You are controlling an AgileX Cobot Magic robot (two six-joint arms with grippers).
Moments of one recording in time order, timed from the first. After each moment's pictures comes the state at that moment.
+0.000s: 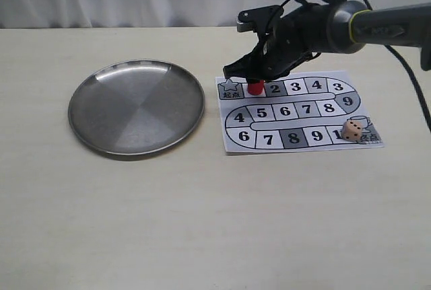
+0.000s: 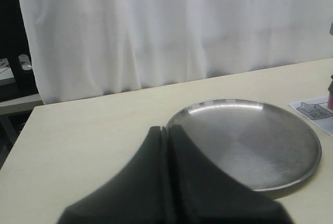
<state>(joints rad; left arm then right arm) 0.00 0.00 0.00 0.14 0.18 -0.10 0.35 2.24 -1.60 -0.29 0.43 0.36</state>
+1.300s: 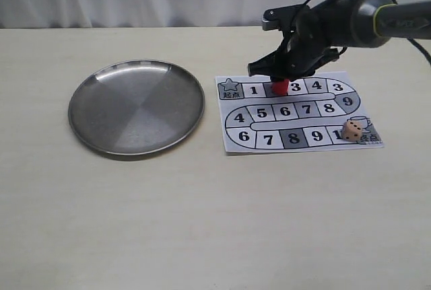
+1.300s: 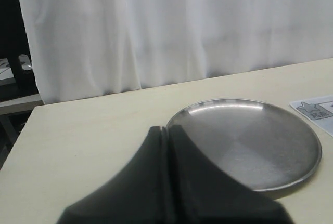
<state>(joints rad) 0.00 0.00 0.00 0.14 0.18 -0.10 0.27 2.22 -1.57 -0.33 0.49 0.39</state>
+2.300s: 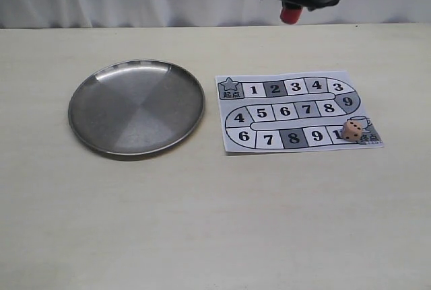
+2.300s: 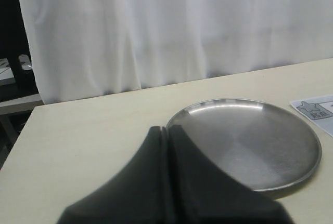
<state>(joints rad) 0.00 0.00 0.00 0.14 0.18 -0.10 0.27 1.91 -1.57 -0.33 0.48 0.40</state>
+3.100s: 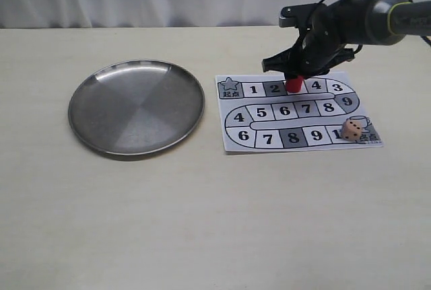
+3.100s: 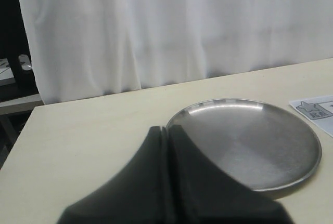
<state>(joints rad) 0.00 0.00 0.00 0.14 0.18 -0.10 0.21 2.22 -1.57 -0.33 0.48 0.41</state>
